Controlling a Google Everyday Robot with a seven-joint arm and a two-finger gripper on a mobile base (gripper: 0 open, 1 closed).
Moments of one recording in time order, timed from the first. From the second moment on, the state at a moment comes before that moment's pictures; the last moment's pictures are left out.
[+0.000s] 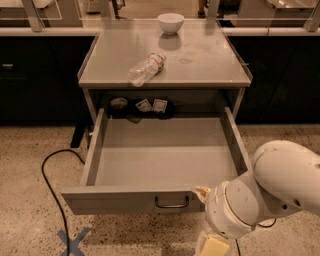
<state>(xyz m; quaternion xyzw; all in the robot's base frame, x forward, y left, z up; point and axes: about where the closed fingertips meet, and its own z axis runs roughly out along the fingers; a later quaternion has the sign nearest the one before) 0.321 -0.079 0.718 -0.62 0.74 0.19 0.17</state>
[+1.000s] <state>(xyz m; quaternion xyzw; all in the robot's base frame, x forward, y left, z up) 0.321 -0.087 0.694 -0.60 0.76 0.21 0.14</state>
